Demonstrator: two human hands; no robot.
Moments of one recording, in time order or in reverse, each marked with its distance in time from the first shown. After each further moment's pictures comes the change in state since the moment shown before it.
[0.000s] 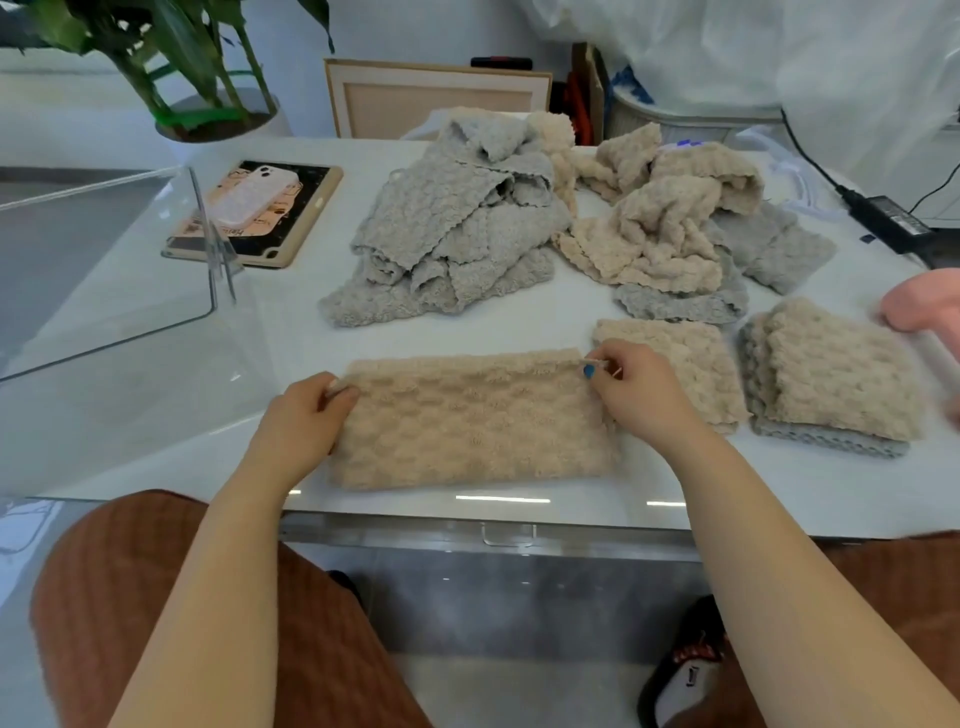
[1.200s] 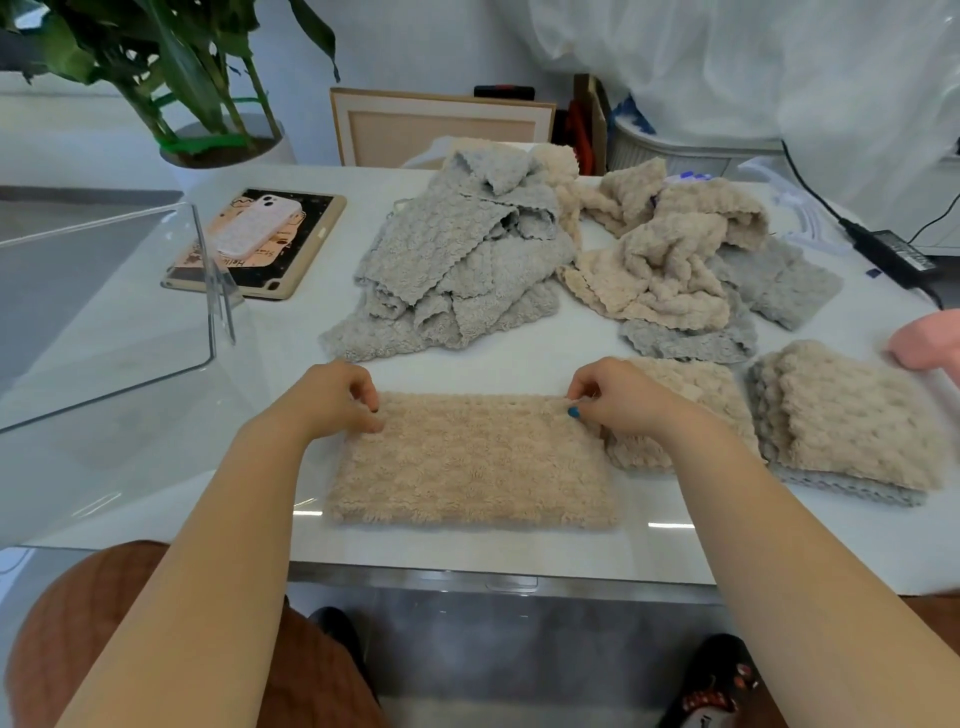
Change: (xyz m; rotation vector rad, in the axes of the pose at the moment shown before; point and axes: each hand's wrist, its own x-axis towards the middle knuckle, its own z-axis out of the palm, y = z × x) left_hand 0.088 0.013 -0.005 0.249 -0.278 0.070; right_hand 0.064 -0.002 -0.001 -0.283 -0.405 -0.036
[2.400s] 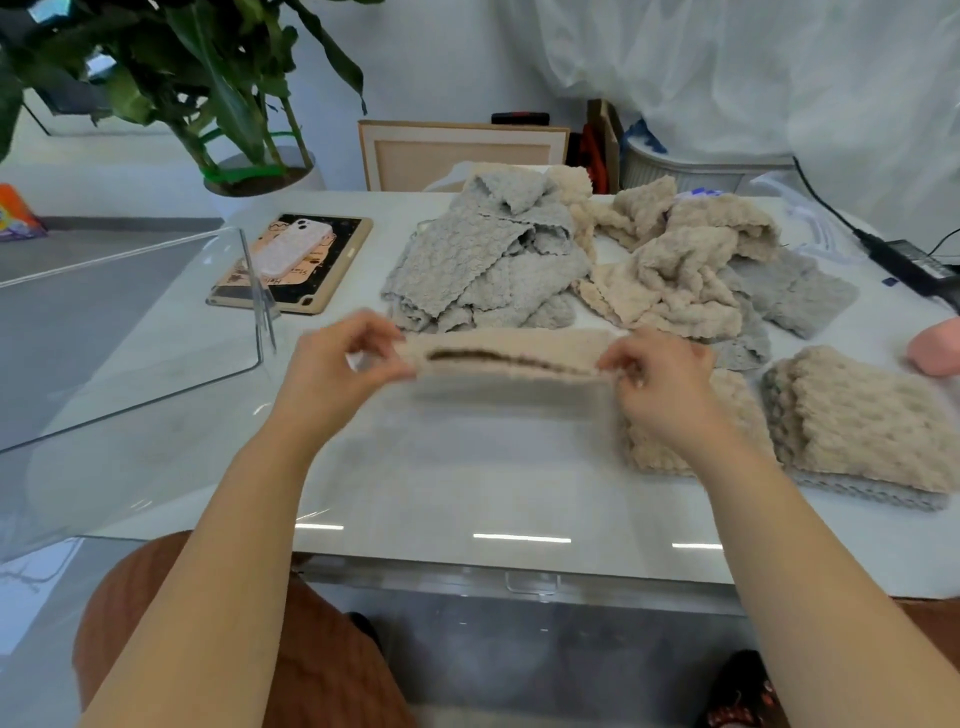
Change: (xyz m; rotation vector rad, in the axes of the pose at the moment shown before) left_hand -0.063 0.039 -0.032 -0.312 0.479 0.391; right_hand -0.047 -0.030 -0.011 -0.055 0.583 -0.055
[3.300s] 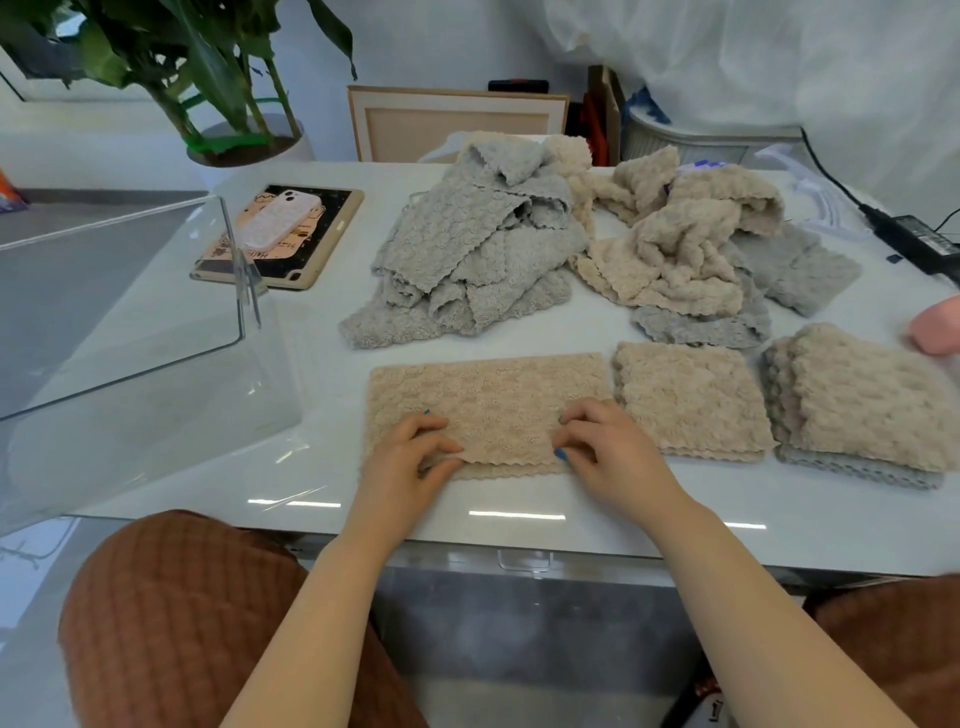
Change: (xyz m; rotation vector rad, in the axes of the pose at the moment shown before) left_hand -0.086 -0.046 0.099 0.048 -0.150 -0.069; right_hand -0.057 0.028 0.072 0.061 -0.185 -0.280
